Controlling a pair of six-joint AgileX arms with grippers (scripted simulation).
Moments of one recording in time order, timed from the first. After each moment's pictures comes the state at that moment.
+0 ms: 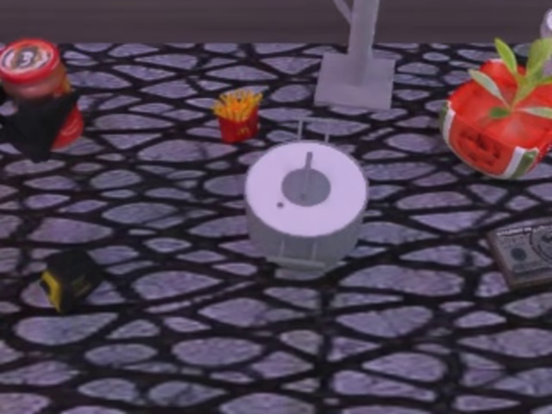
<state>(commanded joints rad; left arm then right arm) 0.24 2.04 0.89 0.94 0.97 0.18 0.00 0.00 0.00 0.00 0.00 0.00</state>
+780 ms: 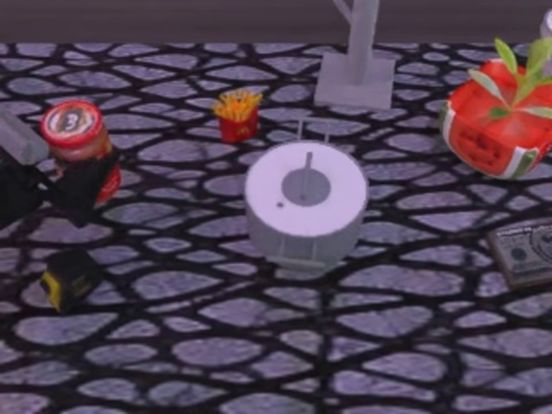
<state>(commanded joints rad) 0.15 2.16 0.68 1.29 0.92 0.17 0.00 0.00 0.00 0.00 0.00 0.00</state>
